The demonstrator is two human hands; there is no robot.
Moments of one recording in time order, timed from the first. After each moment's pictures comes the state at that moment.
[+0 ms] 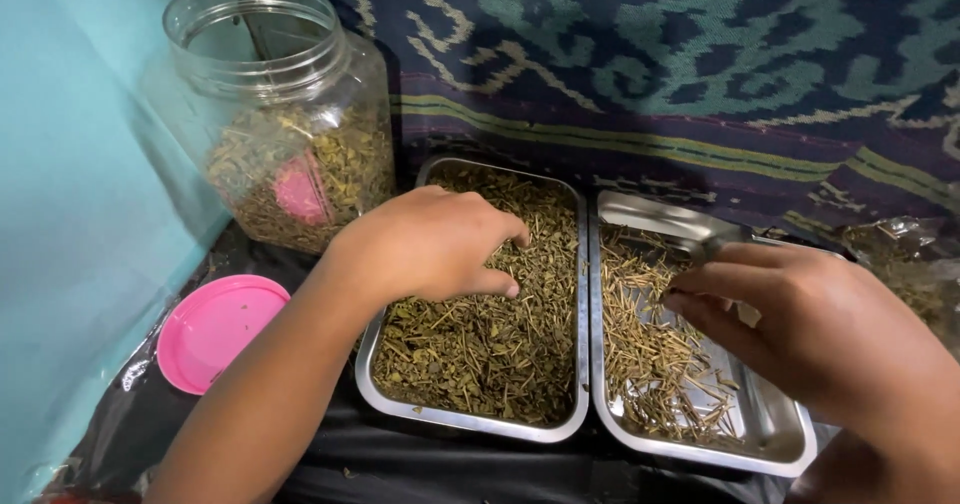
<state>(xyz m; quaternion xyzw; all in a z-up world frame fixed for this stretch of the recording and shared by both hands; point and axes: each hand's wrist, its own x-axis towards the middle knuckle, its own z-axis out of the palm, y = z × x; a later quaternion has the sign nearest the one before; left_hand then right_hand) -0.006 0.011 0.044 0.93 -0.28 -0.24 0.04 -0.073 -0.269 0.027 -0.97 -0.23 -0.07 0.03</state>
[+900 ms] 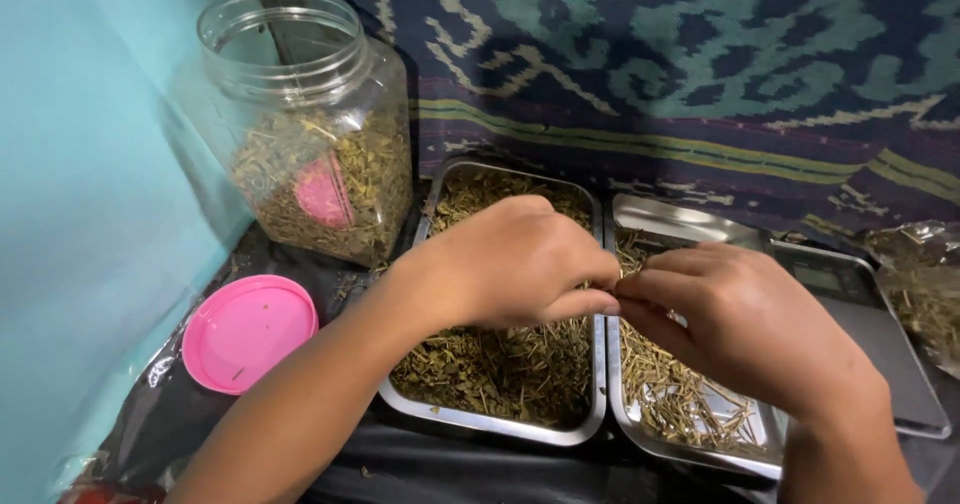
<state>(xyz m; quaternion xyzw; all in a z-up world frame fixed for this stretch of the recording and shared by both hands) 0.003 -0.009 -0.013 0.79 -0.58 0.09 0.18 -0.058 -0.229 0.007 -0.91 -0.39 -0.12 0.08</state>
